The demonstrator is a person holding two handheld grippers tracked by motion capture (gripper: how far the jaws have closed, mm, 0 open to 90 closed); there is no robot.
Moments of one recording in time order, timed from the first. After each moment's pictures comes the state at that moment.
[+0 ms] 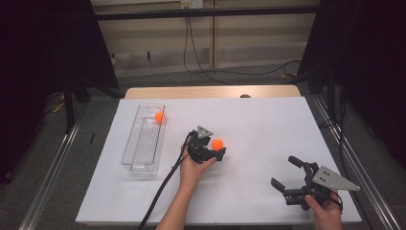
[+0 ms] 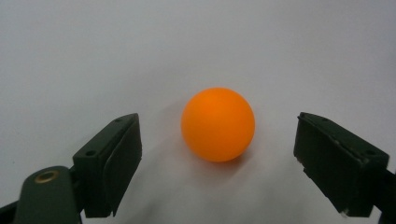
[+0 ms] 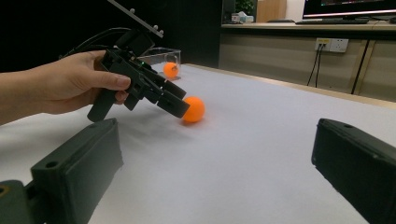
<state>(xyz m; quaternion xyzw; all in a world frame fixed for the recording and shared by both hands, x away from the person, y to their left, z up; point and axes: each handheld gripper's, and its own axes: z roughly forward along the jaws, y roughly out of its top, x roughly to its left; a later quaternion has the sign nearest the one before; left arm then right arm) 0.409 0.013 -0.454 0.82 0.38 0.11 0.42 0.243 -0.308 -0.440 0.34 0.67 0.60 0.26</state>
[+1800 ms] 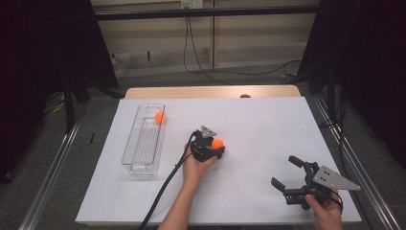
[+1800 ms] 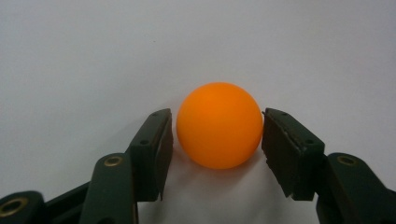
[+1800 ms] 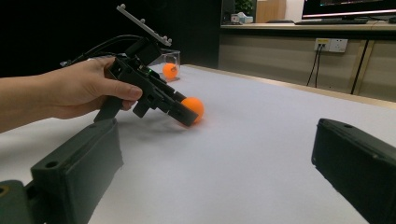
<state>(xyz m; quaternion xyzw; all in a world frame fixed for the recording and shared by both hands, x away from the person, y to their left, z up) 0.417 0.005 -0.463 0.83 0.37 0.11 0.40 0.243 -0.308 -0.440 0.35 0.67 0.60 0.26</state>
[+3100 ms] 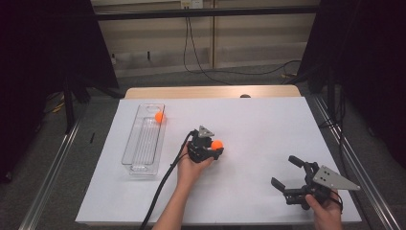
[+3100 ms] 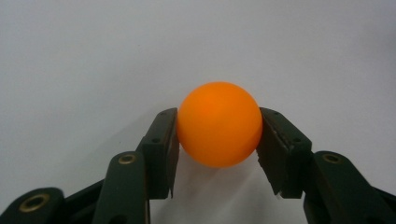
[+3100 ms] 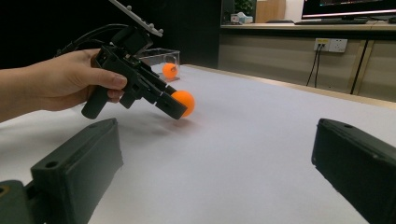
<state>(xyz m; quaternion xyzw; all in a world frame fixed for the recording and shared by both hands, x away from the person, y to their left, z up) 0.407 0.015 -0.445 0.84 0.34 0.08 0.41 0.243 -0.308 -0.440 0.35 0.67 0.60 0.26</state>
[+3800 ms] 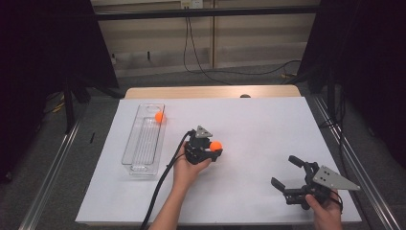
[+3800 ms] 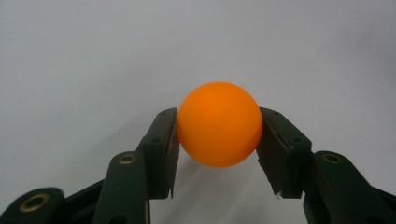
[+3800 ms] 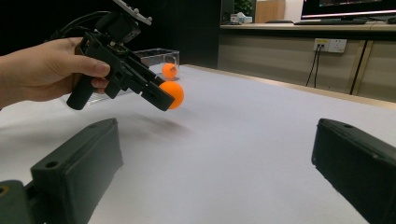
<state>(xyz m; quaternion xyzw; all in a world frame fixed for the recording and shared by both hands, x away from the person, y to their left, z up) 0.396 0.023 -0.428 0.84 0.34 0.08 0.41 0.243 -0.308 -0.441 0.35 0.67 0.60 0.26</state>
